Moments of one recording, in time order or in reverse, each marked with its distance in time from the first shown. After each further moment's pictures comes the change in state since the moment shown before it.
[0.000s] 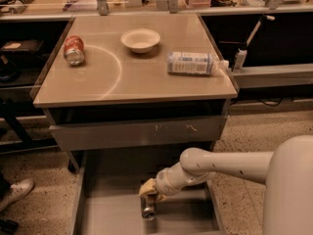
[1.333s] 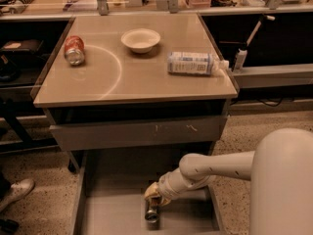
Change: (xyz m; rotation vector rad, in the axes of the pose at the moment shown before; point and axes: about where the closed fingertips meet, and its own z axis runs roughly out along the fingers) arm -0.009 -0.040 0.015 0.094 -0.051 0.086
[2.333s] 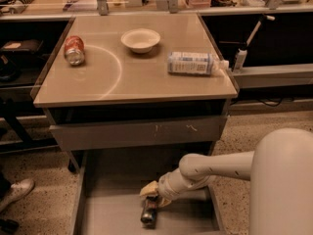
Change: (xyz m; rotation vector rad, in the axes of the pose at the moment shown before) arm 0.000 0.000 0.000 0.000 0.000 0.000
